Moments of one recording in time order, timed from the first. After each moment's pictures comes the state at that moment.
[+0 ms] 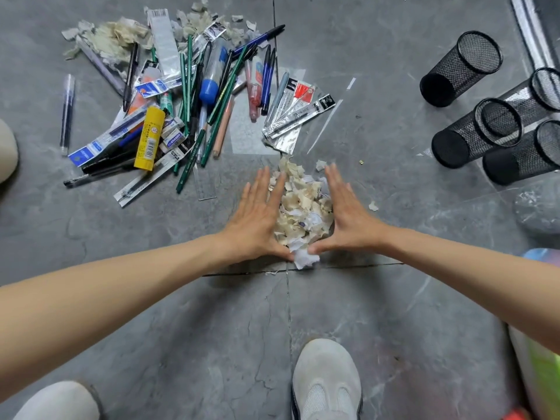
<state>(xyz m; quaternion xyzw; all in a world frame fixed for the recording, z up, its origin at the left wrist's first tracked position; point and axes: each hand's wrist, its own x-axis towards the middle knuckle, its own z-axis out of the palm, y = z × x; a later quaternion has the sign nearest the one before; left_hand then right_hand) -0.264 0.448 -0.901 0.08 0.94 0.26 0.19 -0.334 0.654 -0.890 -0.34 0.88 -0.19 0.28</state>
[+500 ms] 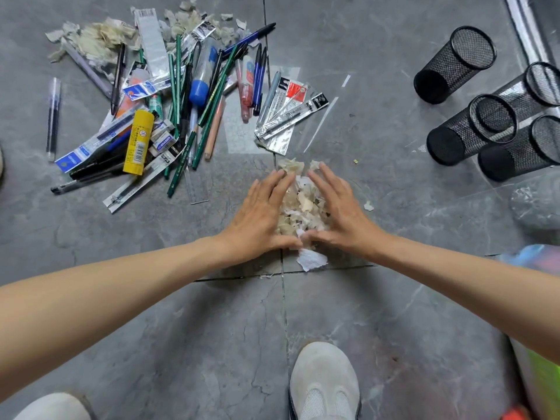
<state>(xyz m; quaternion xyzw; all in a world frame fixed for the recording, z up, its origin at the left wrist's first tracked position) -0.271 0.455 -0.906 0.12 0.93 0.33 0.07 -0.331 0.654 -0.896 -0.33 0.90 -0.24 0.16</state>
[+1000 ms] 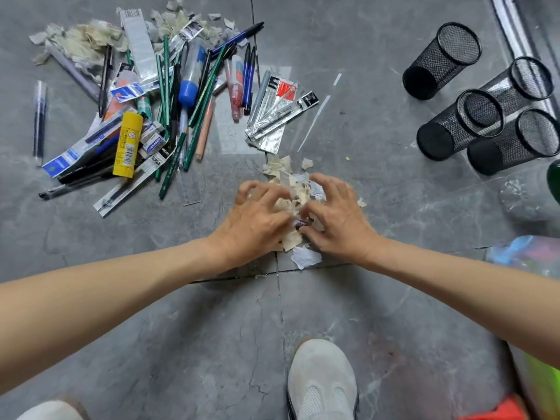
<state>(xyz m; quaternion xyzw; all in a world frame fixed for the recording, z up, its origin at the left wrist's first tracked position) -0.268 0.457 -0.897 0.22 0.95 0.18 -0.11 -0.317 0.650 -0.886 -0.38 0.92 -0.12 0.04</state>
